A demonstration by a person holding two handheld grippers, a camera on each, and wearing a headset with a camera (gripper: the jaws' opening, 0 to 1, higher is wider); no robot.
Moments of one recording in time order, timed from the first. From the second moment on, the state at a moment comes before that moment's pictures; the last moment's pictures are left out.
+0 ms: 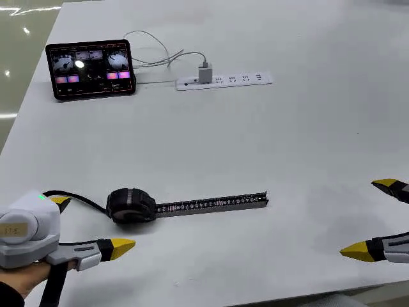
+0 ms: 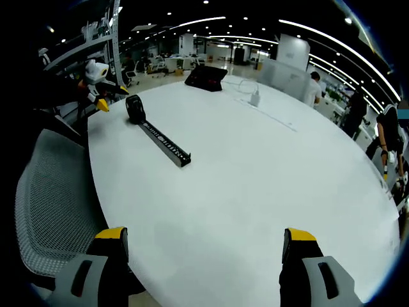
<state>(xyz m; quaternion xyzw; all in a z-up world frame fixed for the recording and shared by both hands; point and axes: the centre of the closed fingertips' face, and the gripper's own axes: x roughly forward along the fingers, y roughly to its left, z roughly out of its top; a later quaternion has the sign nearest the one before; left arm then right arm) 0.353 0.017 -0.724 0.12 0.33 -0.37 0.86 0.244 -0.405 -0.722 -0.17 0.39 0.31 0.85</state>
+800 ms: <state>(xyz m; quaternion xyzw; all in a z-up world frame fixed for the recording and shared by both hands) 0.370 -0.012 -0.732 0.09 0.34 -0.33 0.88 0.279 -0.382 -0.723 -0.22 0.40 0.37 0.81</state>
